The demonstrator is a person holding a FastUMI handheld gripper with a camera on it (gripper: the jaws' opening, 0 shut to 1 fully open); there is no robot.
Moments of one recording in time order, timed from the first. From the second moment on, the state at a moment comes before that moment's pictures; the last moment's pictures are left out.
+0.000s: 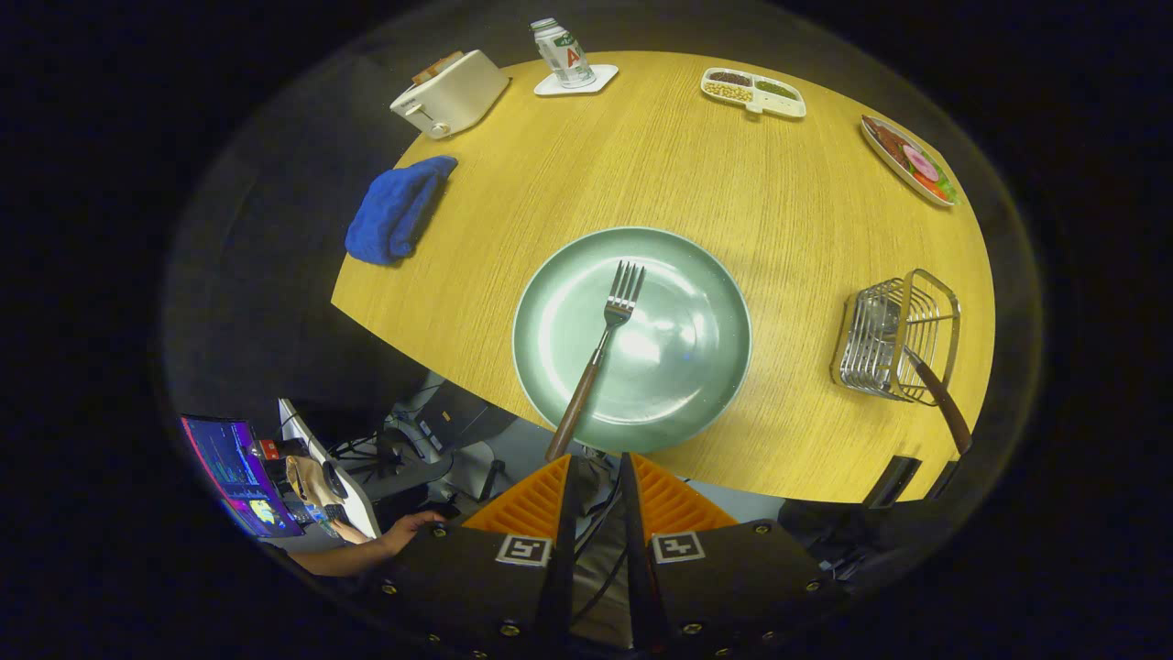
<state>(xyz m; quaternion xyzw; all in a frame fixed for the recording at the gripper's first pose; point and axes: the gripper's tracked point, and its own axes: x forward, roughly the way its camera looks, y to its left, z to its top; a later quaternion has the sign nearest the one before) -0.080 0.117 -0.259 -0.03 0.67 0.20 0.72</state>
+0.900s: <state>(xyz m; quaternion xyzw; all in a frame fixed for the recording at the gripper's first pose) -0.076 0.129 -0.345 -0.09 0.70 0.16 0.69</state>
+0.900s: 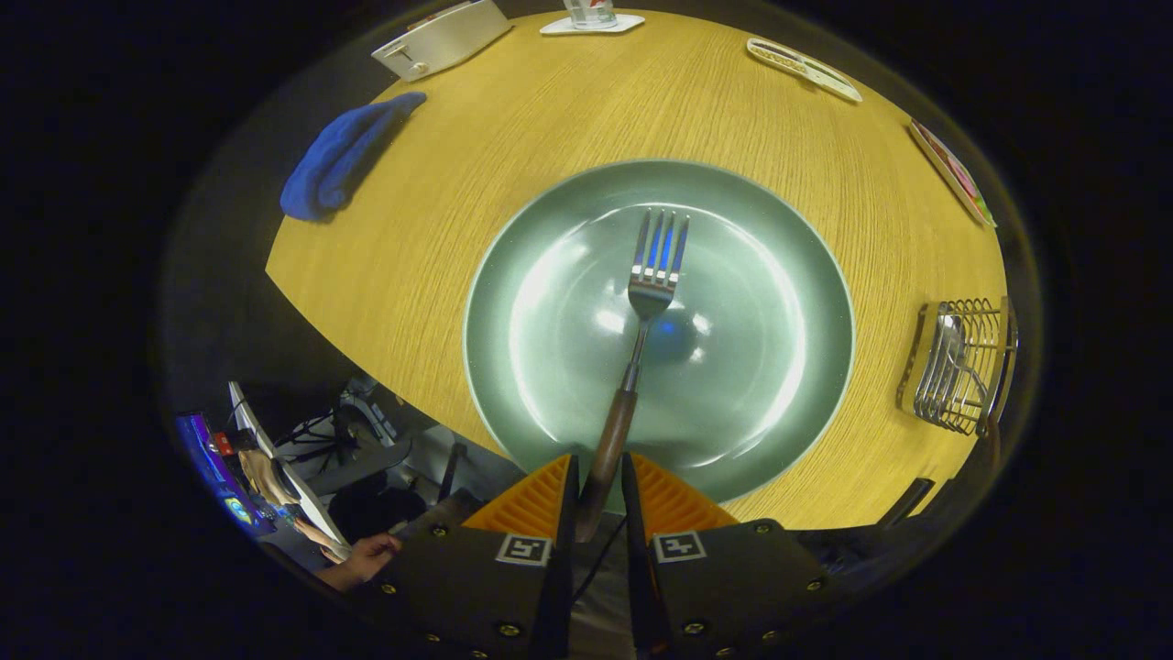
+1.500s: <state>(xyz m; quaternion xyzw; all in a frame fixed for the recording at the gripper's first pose) -0.066 0.086 -0.355 -0.21 0.68 0.21 0.67</state>
